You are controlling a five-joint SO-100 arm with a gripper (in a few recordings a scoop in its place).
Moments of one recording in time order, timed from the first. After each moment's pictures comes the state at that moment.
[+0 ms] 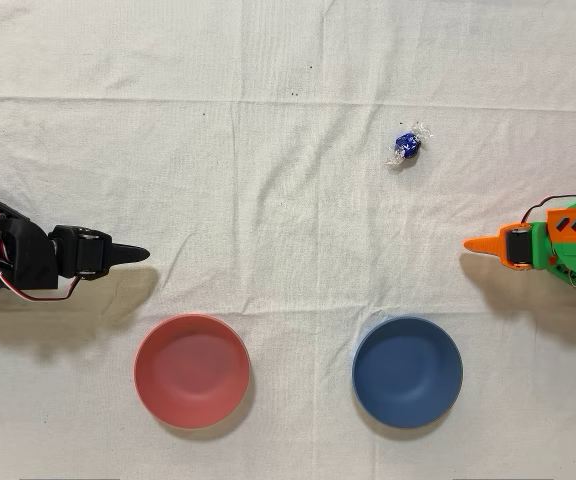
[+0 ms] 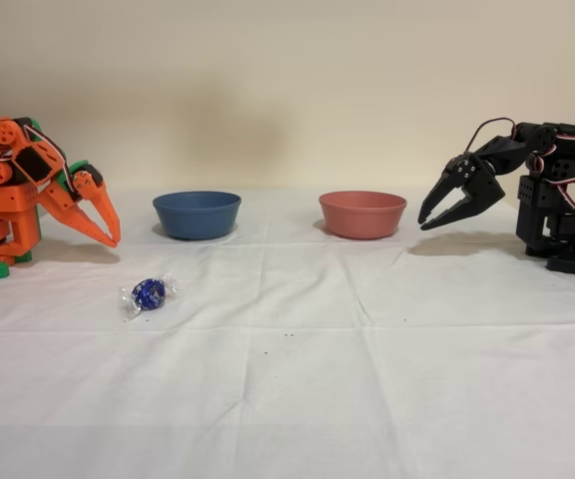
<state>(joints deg) -1.8 187.2 180.0 61.9 -8.7</state>
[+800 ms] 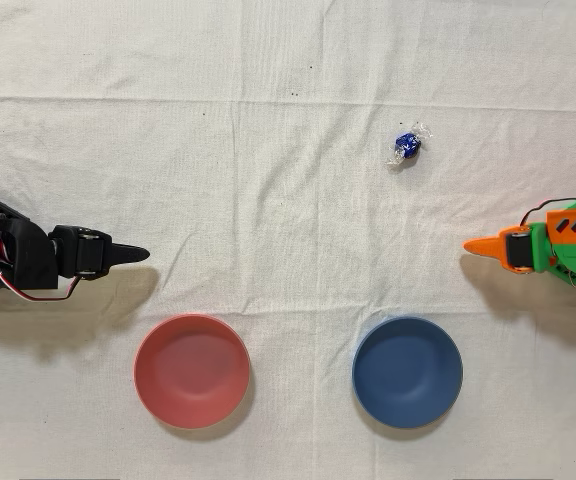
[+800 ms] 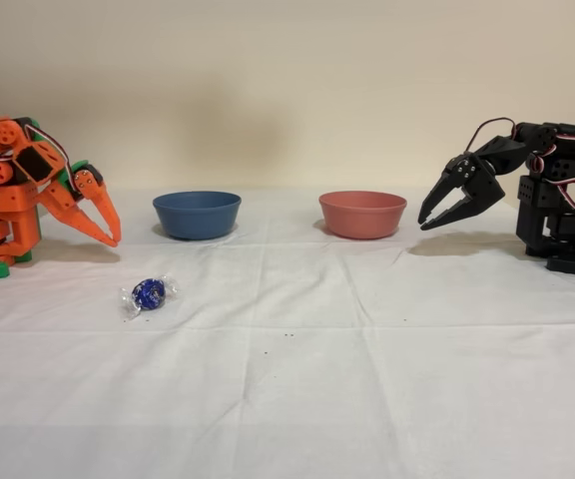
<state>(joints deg) -1.8 187.2 179.9 61.6 -15.6</state>
